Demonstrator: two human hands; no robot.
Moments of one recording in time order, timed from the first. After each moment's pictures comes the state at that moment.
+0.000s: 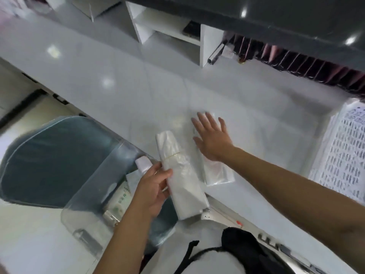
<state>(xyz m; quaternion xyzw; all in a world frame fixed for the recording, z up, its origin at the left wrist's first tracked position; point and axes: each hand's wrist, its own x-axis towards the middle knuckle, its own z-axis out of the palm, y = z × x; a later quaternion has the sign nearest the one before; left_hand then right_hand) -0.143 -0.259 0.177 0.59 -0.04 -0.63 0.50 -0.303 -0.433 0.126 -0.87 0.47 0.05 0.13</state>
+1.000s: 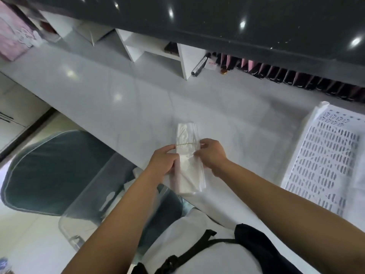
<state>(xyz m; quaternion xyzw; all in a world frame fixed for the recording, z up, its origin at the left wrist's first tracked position) -0.204 -0.357 0.180 0.77 -0.24 -0.51 0.30 -0.356 -0.416 0.152 -0.46 0.63 -0.20 0.60</state>
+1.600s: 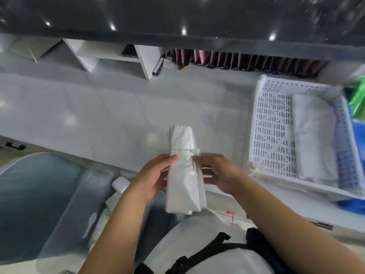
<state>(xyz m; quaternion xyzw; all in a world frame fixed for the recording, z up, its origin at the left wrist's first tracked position) -0.203 -0.285 0.184 0.55 -0.28 -0.72 0.31 -0.413 -0.287 0.176 -0.25 0.54 -0.31 0.74</state>
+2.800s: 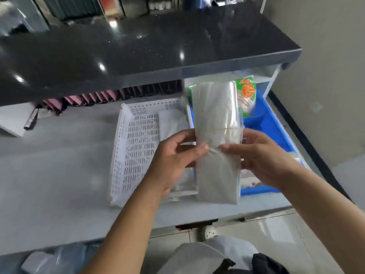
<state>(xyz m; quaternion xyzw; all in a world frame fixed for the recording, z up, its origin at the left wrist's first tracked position) -0.615 -0.256 0.279 0.33 -0.59 -0.68 0.29 -0.812 -0.167 0.285 -0.33 0.54 -0.53 0.57</state>
